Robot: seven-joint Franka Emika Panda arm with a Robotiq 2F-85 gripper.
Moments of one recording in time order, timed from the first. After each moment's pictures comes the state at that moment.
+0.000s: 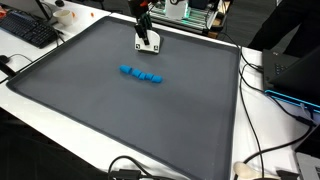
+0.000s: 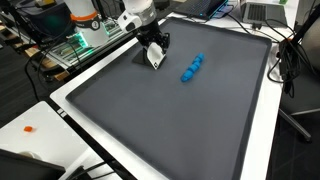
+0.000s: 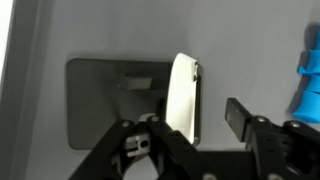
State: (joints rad) arm 0.01 0.05 0.00 -2.59 0.63 2.62 0.74
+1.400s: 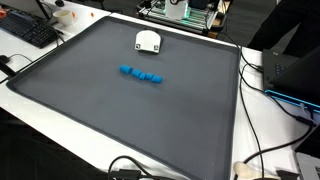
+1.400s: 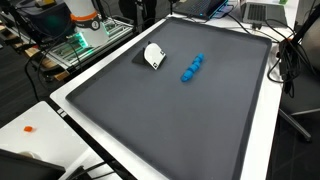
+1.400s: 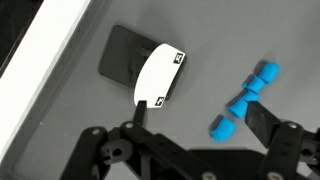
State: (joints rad) arm -0.01 -0.22 0.05 -2.40 0.14 2.15 0.86
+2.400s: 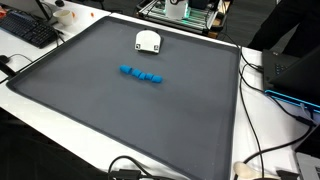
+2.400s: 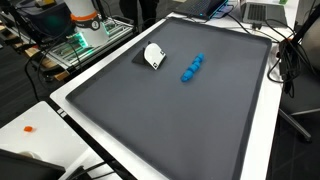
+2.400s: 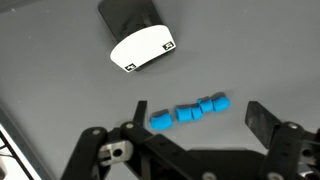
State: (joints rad) arm 0.04 -0.24 0.11 -2.33 0.03 2.11 0.39
